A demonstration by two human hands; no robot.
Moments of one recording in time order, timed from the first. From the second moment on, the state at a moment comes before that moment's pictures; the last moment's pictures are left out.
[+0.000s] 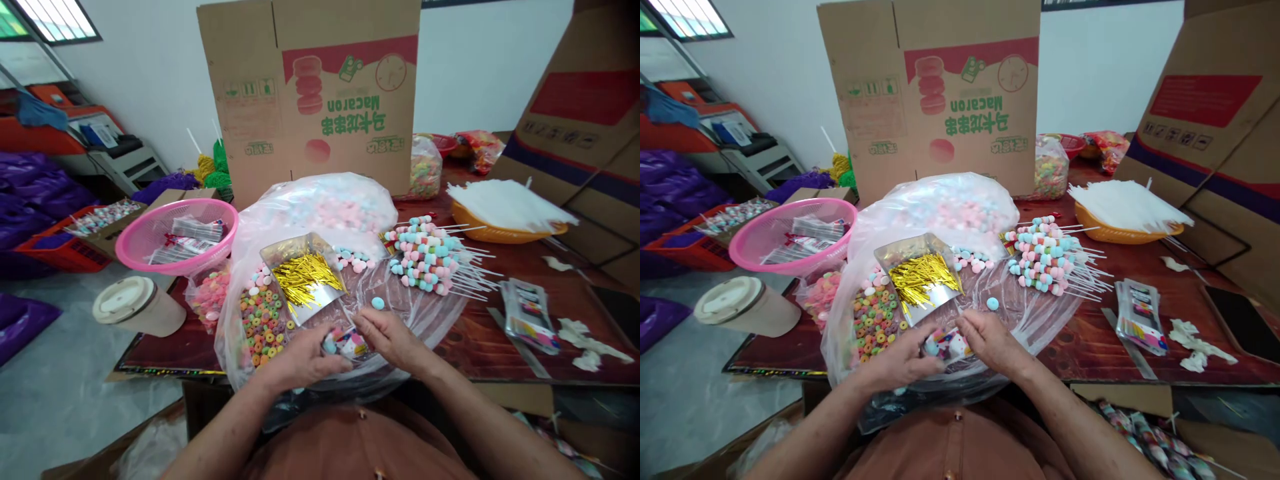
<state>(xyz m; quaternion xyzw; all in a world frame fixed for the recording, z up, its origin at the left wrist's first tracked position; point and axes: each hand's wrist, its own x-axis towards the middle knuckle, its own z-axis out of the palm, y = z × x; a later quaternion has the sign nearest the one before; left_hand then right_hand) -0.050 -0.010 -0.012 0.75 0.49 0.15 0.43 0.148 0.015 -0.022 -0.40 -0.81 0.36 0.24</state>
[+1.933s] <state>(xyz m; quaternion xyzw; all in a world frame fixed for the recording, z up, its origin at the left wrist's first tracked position) -0.105 -0.048 -0.059 0.37 0.62 0.41 0.56 0.064 0.114 -0.051 -0.43 -0.87 0.19 0.11</state>
